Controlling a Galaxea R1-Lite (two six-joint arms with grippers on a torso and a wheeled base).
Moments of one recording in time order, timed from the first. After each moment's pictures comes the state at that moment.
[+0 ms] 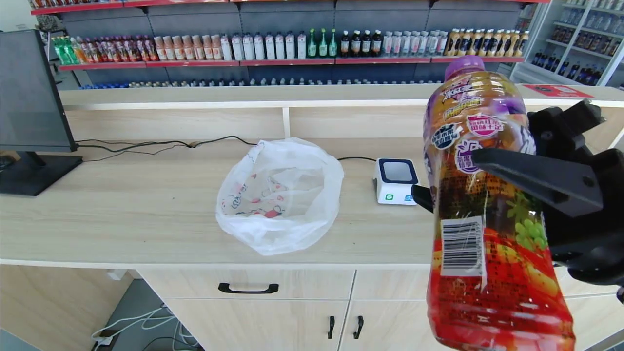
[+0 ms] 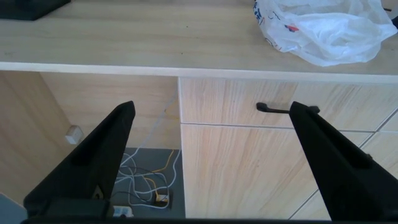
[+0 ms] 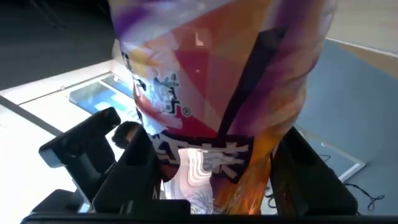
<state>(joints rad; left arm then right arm) 0.00 0.00 0.00 -0.02 0.01 0.05 0.58 1.51 -0.49 -1.57 0.82 1.40</state>
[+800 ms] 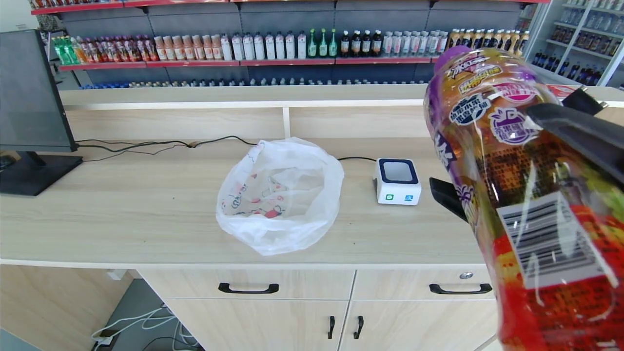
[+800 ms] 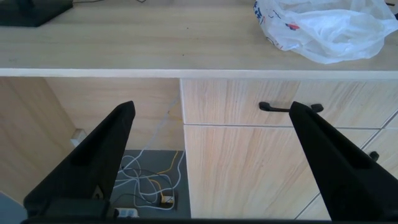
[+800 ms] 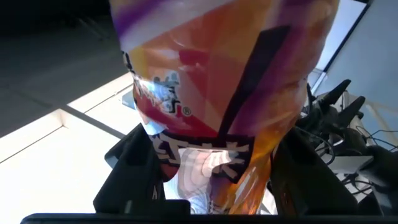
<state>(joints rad) 0.00 0.00 0.00 -0.02 0.01 0.08 0.64 1.46 -0.53 -1.57 0.82 1.68</state>
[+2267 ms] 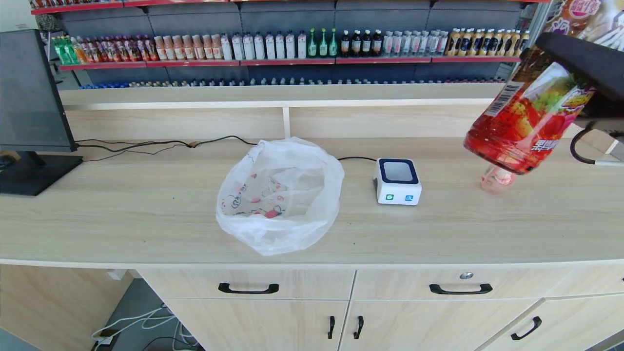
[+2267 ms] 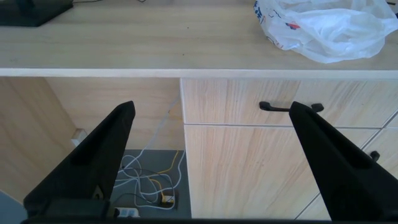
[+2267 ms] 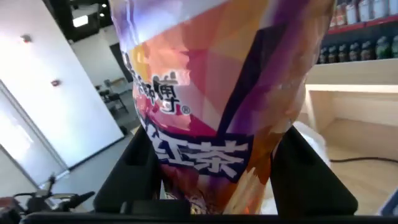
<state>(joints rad) 0.00 0.00 0.00 -0.02 0.01 0.08 0.23 1.34 -0.78 -1.06 0.63 0.53</state>
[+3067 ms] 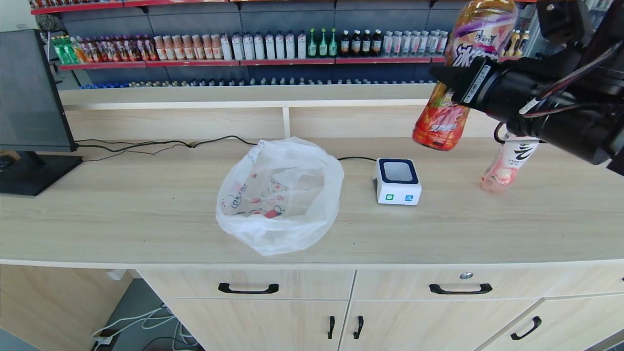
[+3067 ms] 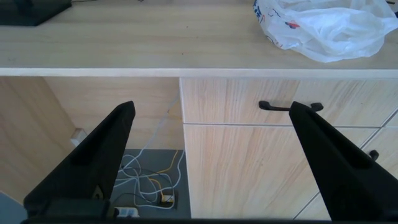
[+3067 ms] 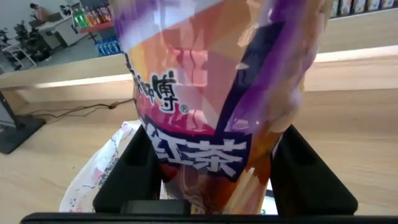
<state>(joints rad) 0.00 0.00 0.00 -0.01 0.01 0.08 0.42 1.63 -1.22 -0.56 -0.10 0.21</state>
